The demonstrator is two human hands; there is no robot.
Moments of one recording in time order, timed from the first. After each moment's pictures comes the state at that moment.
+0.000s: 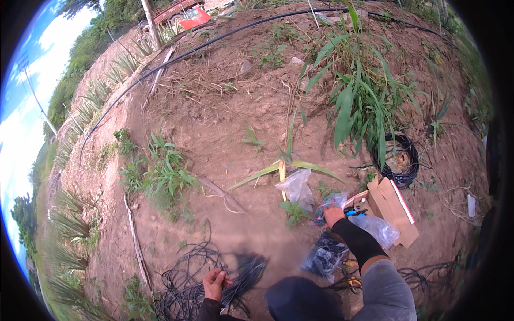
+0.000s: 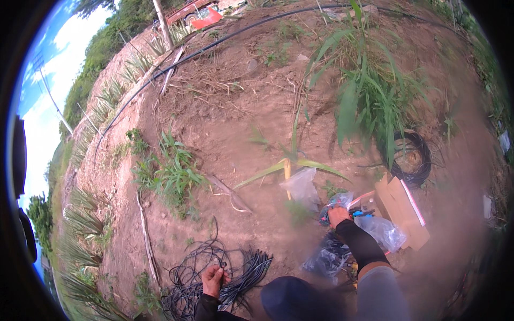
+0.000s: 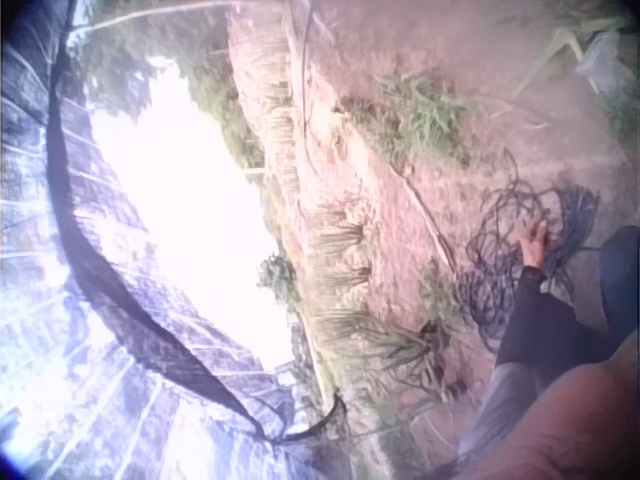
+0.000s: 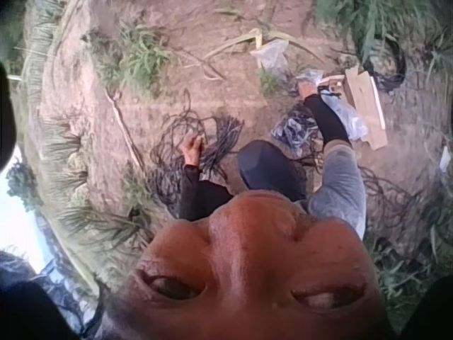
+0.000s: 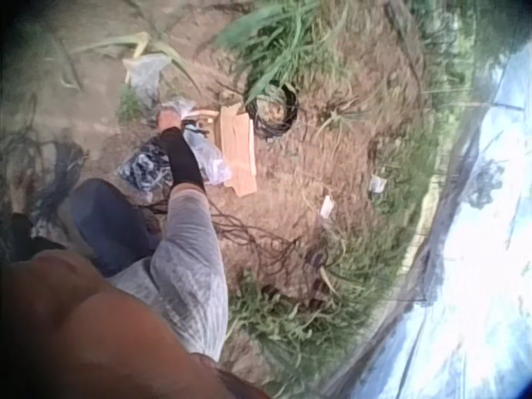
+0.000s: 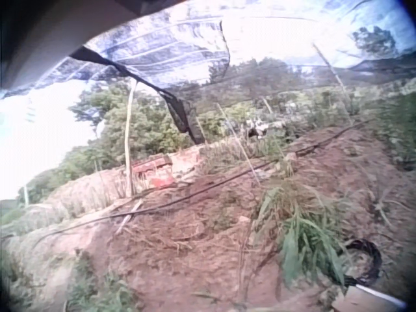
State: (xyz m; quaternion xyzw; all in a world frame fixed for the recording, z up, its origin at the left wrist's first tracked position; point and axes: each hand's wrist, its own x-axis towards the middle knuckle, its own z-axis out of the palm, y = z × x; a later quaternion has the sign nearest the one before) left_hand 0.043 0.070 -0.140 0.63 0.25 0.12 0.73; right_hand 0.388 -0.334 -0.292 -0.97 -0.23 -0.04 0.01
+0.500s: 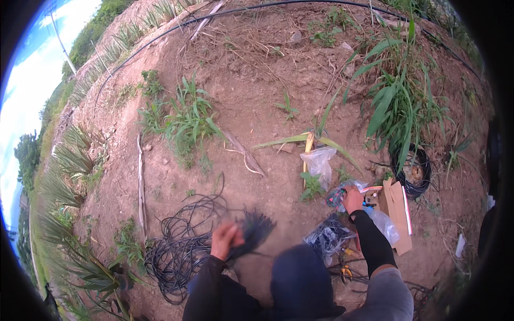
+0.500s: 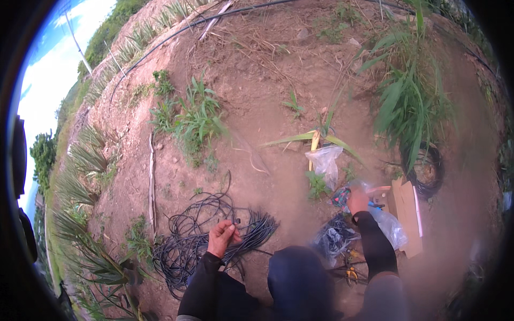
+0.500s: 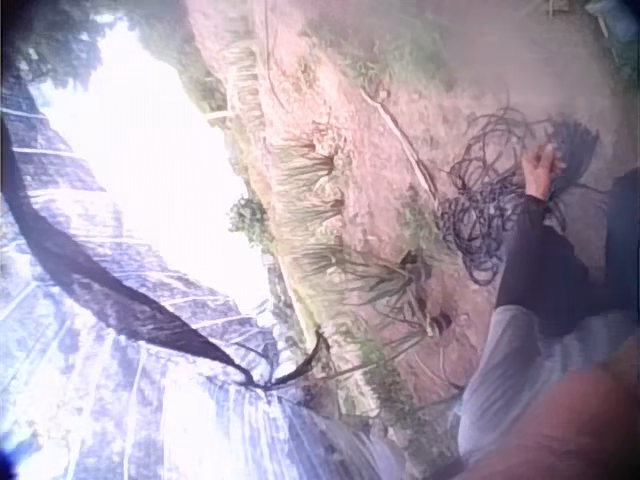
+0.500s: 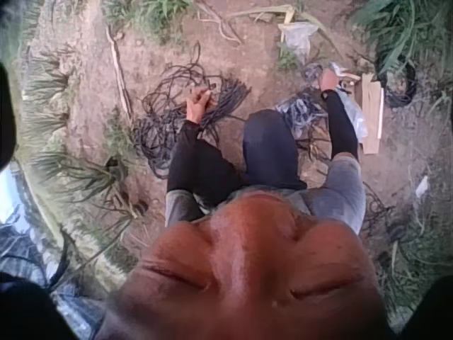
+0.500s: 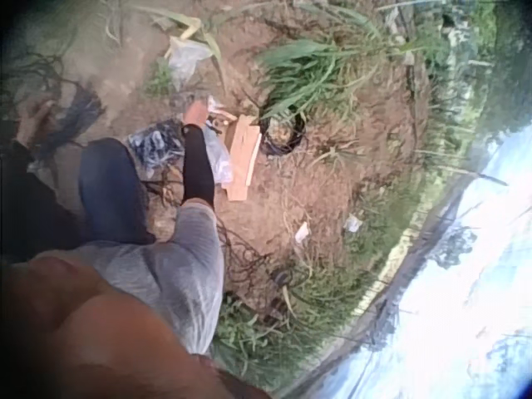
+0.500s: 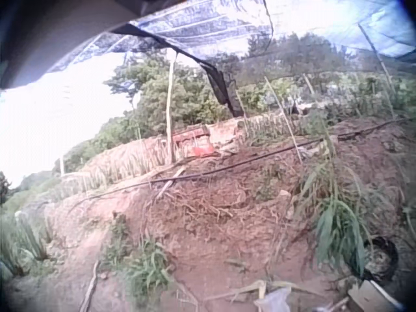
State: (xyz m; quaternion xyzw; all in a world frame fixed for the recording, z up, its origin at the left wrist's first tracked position) left_hand 0.033 0.060 -0.110 0.57 0.26 0.11 0.77; right_hand 0.352 -0.329 -0.231 -0.95 -0.18 -0.16 0.20
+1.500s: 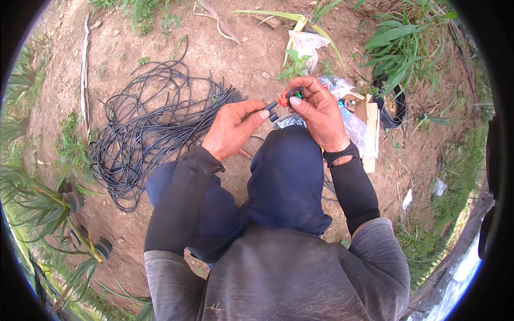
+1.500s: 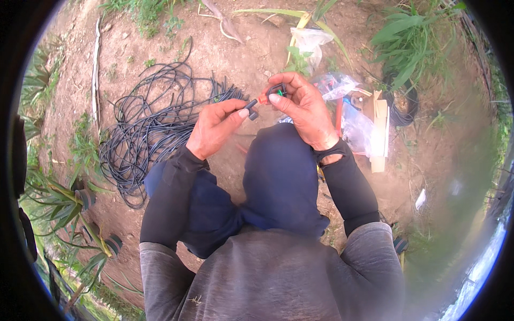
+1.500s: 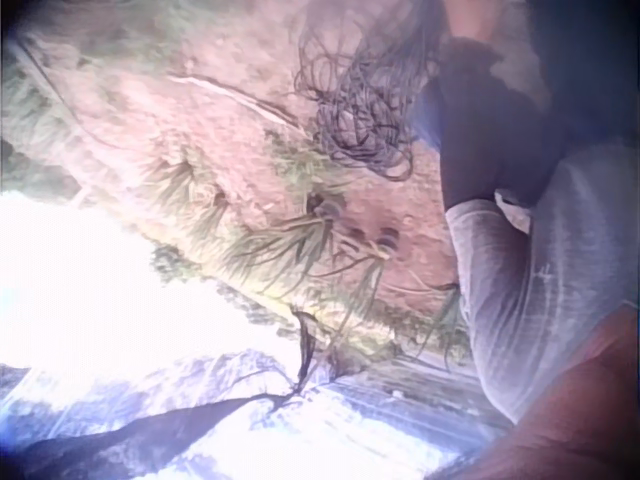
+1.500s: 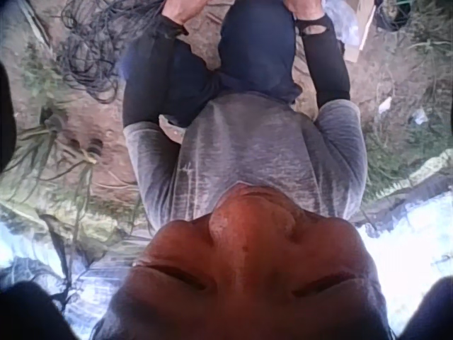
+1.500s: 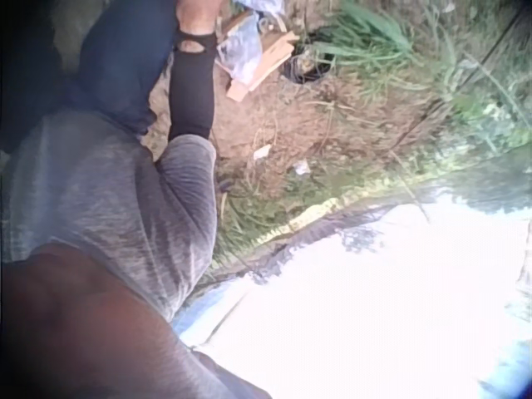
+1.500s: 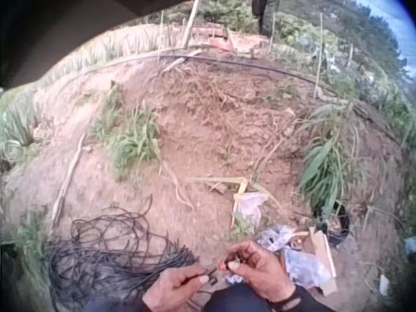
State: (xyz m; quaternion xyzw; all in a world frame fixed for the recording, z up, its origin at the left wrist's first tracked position) left_hand 0.027 0.000 -0.062 0.72 0.07 -0.01 0.70; right_hand 0.146 -0.188 -0.030 -0.59 -0.24 0.32 0.70
